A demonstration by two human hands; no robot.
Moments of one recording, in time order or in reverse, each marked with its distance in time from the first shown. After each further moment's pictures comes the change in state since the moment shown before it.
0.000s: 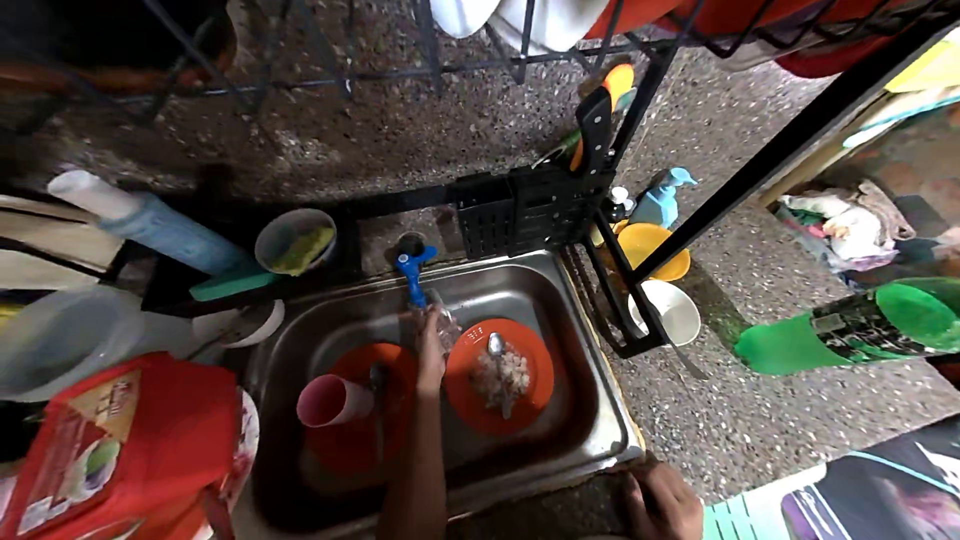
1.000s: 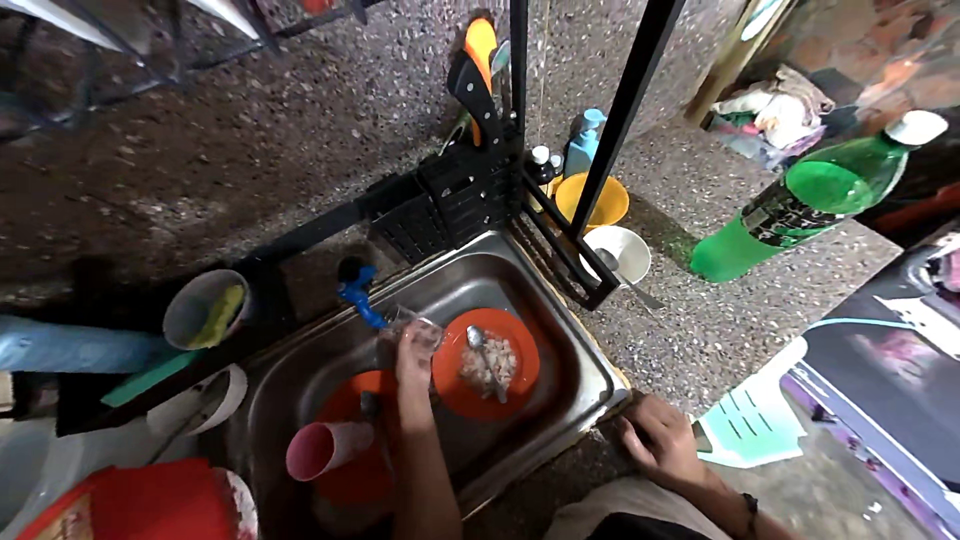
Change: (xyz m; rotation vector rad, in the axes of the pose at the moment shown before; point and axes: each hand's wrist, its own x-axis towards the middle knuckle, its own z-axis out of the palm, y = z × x) left_hand -0.008 0.006 0.007 -0.032 -0.114 -0.127; right_hand -0.003 0.007 0.004 0.068 0.060 -0.027
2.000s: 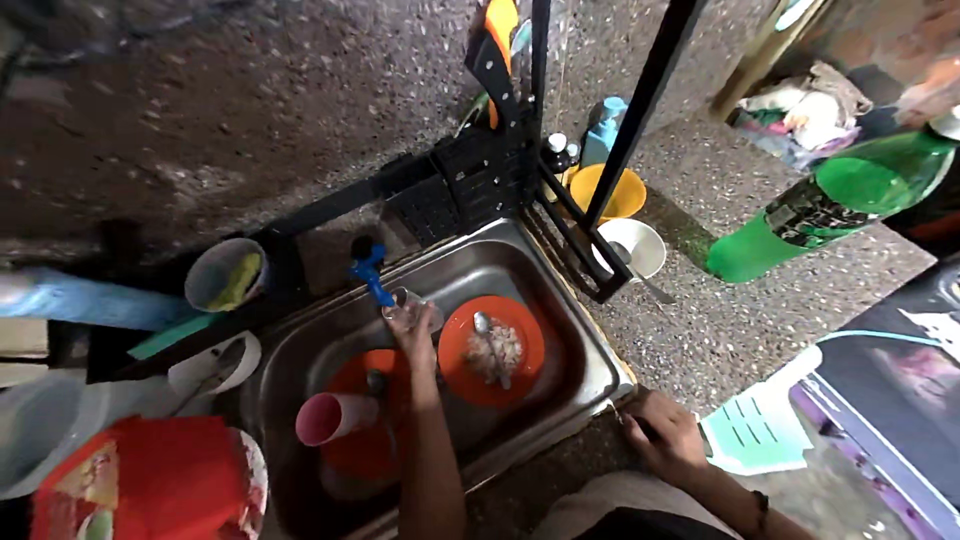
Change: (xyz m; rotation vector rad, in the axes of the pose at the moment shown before) left_hand 0.021 -0.023 -0.013 0.039 0.036 0.496; right_hand 0.000 0.001 -0.003 0.087 -0.067 -0.006
